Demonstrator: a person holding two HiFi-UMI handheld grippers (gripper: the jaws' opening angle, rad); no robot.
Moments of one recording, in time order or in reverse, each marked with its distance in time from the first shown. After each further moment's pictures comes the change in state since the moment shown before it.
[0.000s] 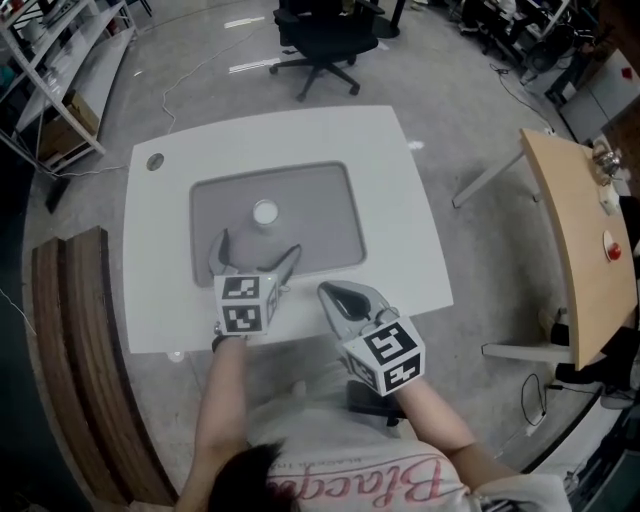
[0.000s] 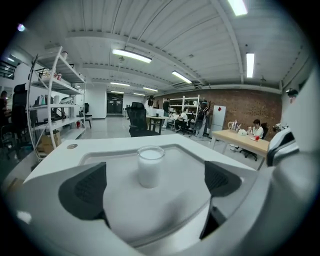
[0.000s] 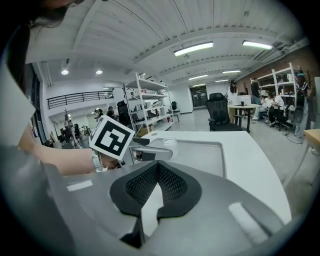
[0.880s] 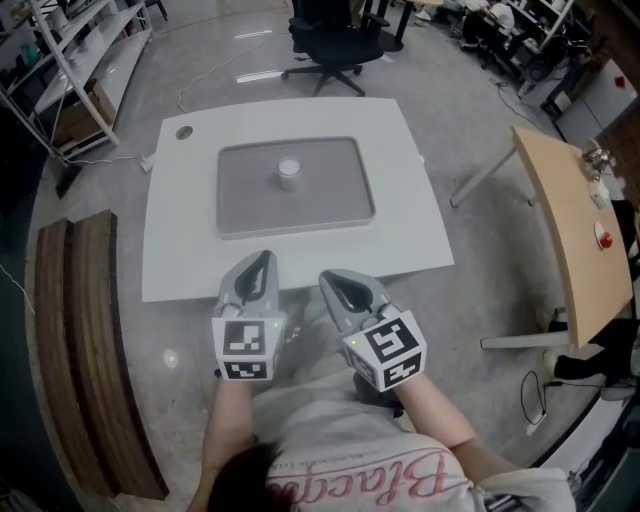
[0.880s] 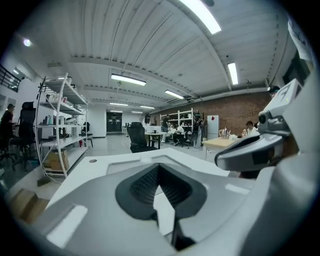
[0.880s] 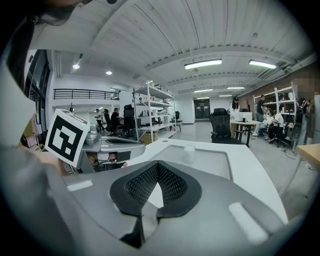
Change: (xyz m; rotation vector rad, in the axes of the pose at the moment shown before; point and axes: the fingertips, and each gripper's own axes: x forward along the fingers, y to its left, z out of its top) left arm -0.162 -0.041 0.005 0.083 -0.208 0.007; right arm -0.043 0.074 -0.005 -0.112 -0.100 -0.042
